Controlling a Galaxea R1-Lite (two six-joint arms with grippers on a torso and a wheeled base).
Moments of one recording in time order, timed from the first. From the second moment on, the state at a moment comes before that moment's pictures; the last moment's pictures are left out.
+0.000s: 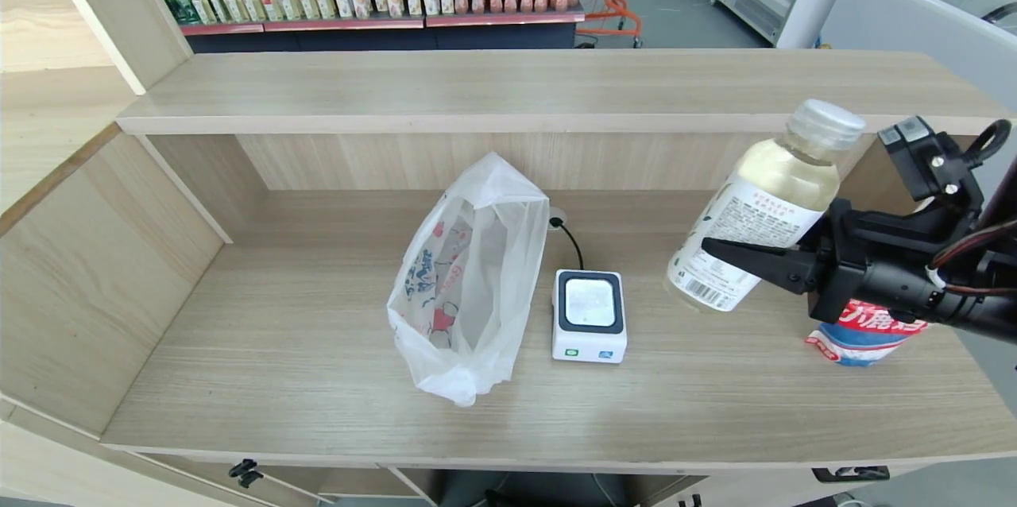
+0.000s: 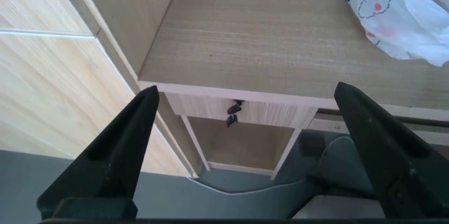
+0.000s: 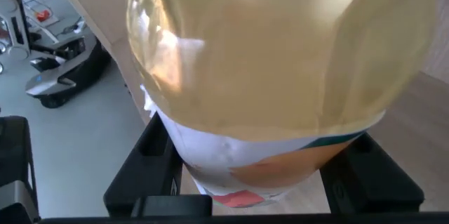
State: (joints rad) left arm 0.00 0.00 0.00 0.05 0.13 0.02; right arm 0.20 1.52 -0.61 -0.95 0.81 -0.07
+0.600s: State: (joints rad) left arm 0.00 0.00 0.00 0.05 0.13 0.01; right arm 0.22 1.47 -0.57 -0.87 0.65 0.23
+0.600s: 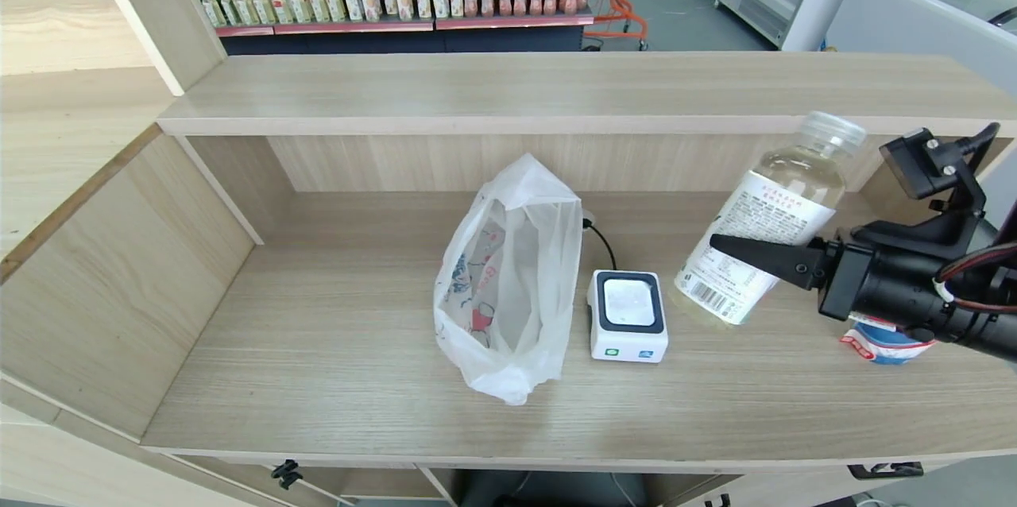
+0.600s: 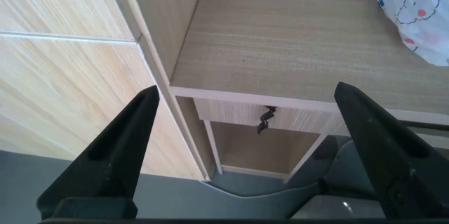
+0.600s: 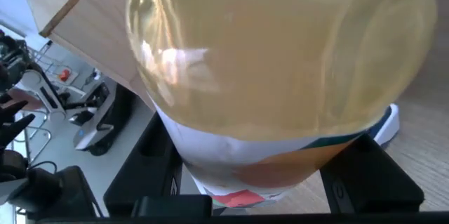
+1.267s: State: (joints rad) left arm 0.00 0.00 0.00 0.05 0.13 0.01; right arm 0.38 1.70 -0.76 -0.83 0.47 0.23
